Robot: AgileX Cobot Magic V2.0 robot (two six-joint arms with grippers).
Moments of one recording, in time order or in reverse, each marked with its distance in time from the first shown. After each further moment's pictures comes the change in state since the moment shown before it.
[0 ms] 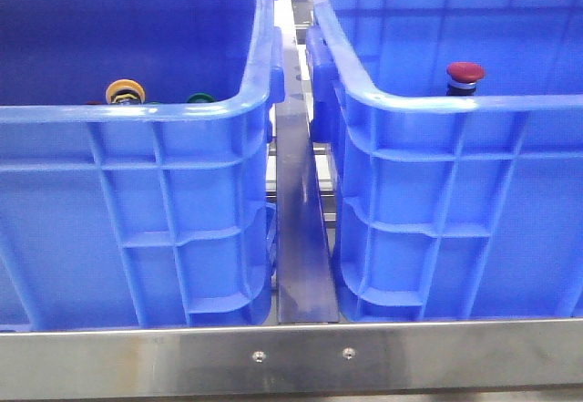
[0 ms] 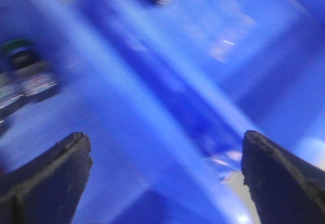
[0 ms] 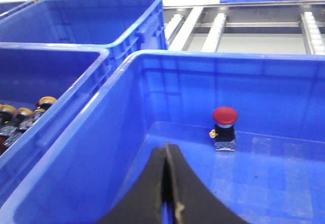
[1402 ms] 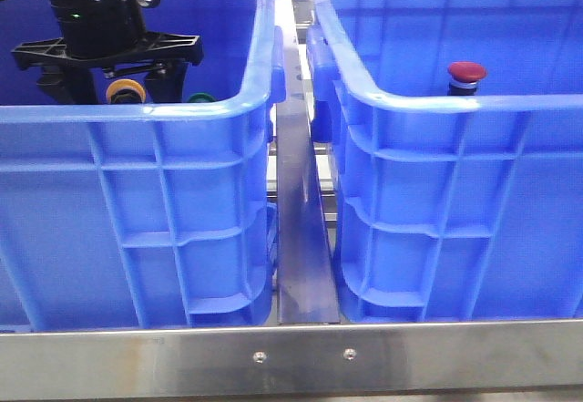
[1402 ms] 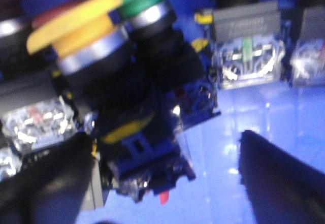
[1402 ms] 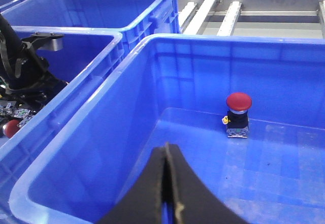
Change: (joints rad) left arm 0.300 0.696 -0.563 0.219 0.460 -0.308; right arm 0.000 -0.019 0.022 -0.006 0.048 0.000
